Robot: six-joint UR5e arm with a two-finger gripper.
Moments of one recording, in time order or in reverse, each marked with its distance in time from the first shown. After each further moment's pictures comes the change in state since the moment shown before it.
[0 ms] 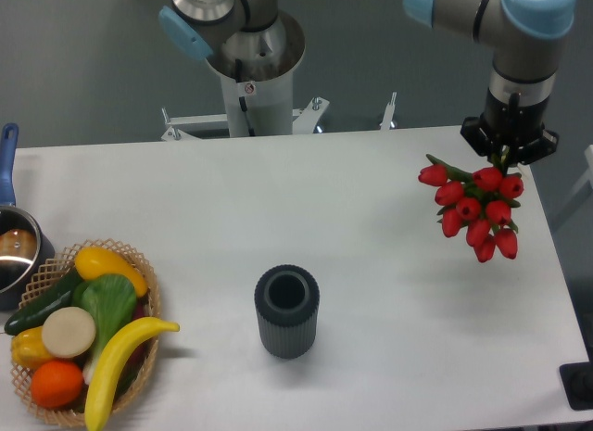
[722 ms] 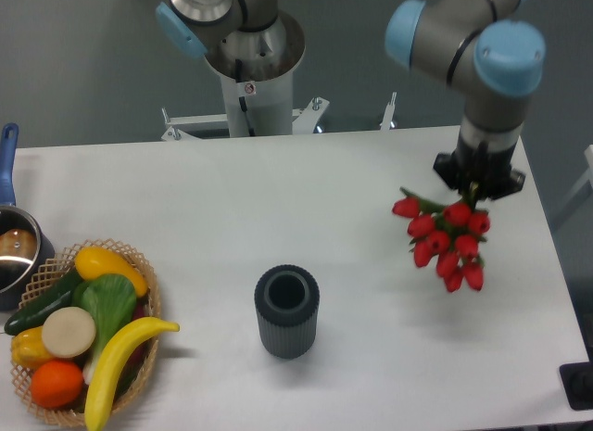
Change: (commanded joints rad) arm -0.139 -0.147 -0.026 0.120 0.003 -0.167
